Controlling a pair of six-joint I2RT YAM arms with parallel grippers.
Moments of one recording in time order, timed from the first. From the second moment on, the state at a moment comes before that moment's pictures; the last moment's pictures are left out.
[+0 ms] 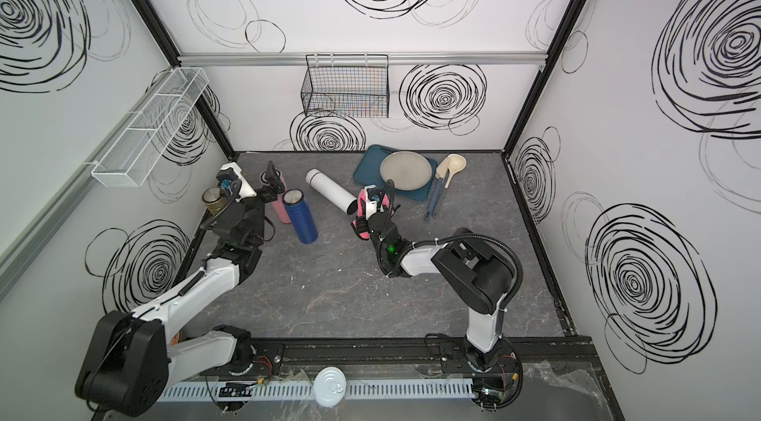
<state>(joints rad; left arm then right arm) -0.22 1.12 0.54 0.82 -0.35 -0.16 0.85 1.84 0.81 0.90 0.46 0.17</state>
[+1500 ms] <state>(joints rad) -0.35 0.93 0.27 0.81 -0.17 -0.15 0.99 2.18 1.23 0.65 0.41 -0.24</state>
